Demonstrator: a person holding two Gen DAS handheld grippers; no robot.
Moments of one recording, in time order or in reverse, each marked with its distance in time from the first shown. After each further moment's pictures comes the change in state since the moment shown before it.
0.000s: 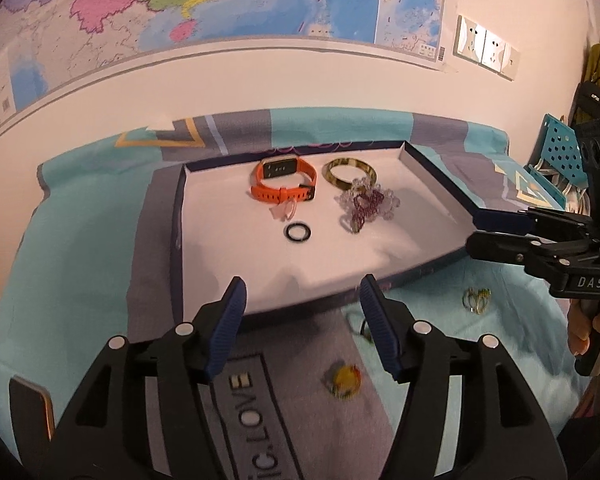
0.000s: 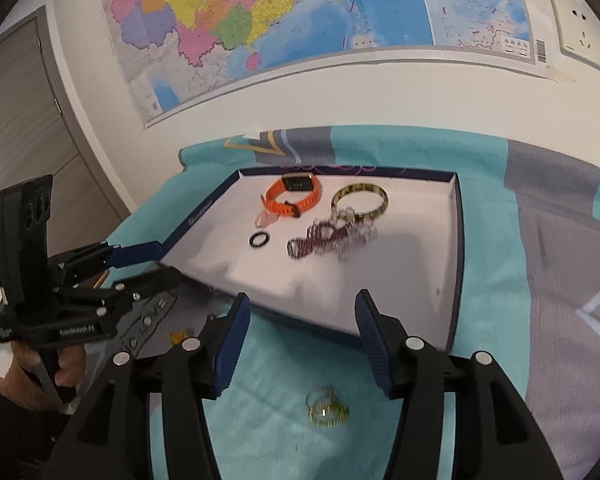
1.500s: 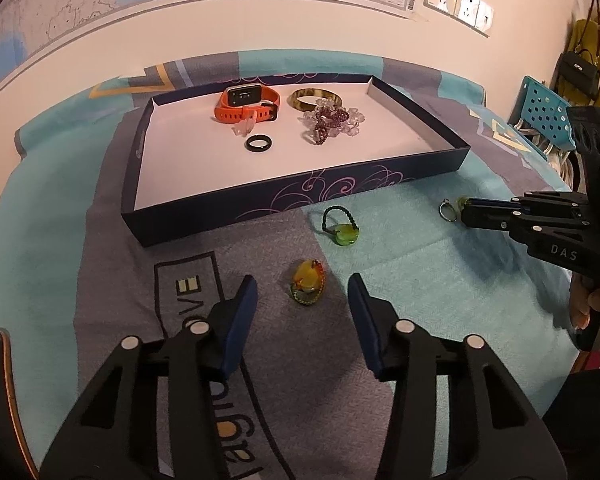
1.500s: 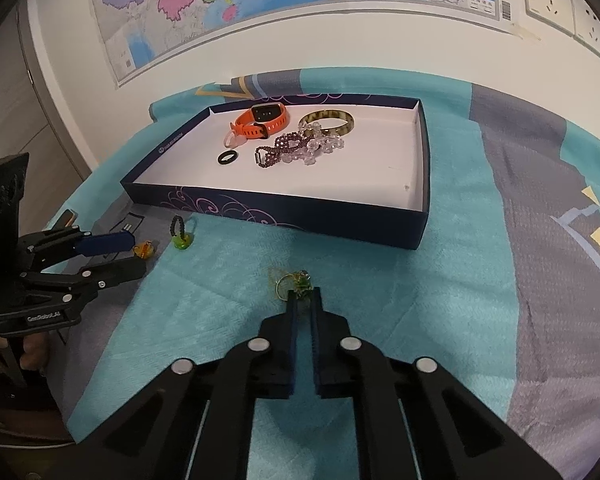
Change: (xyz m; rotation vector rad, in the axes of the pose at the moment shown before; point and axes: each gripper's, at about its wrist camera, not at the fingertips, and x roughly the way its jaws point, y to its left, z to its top) left arm 0.007 -0.016 -0.051 0.031 0.110 -0.078; right arm 0.001 0.000 -0.059 0.007 0.103 -0.127
